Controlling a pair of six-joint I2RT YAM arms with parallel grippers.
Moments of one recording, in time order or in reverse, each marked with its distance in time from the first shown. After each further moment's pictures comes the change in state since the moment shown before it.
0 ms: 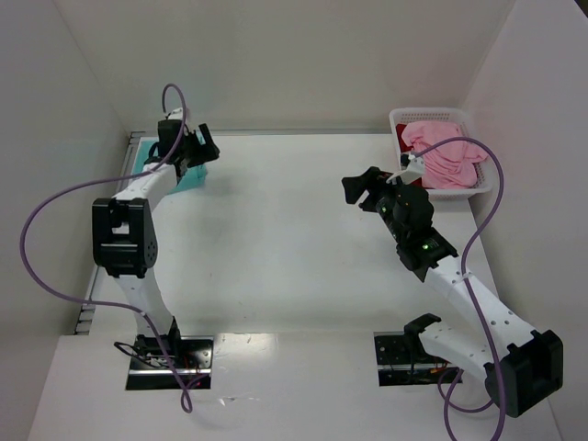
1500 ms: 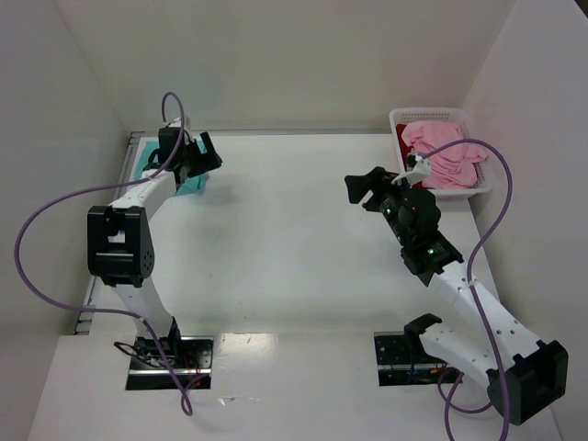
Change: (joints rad) left arm -0.012 -0.076 -0.081 -0.049 0.001 -0.051; right arm 0.000 -0.046 0.000 0.000 0.000 0.000
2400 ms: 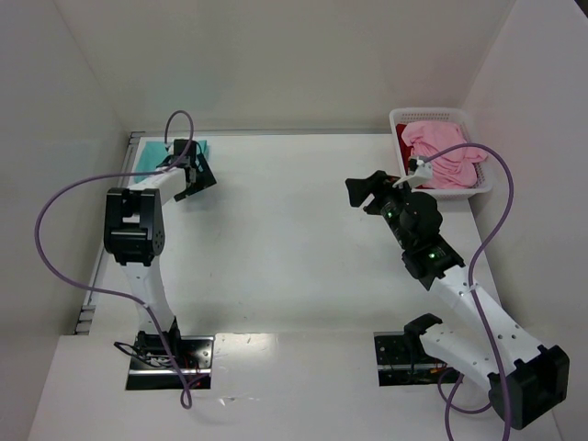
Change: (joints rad) left arm -0.008 0.218 0.089 -0.191 -0.319 -0.098; right arm 0.000 -0.038 -0.031 0.008 -0.007 0.000
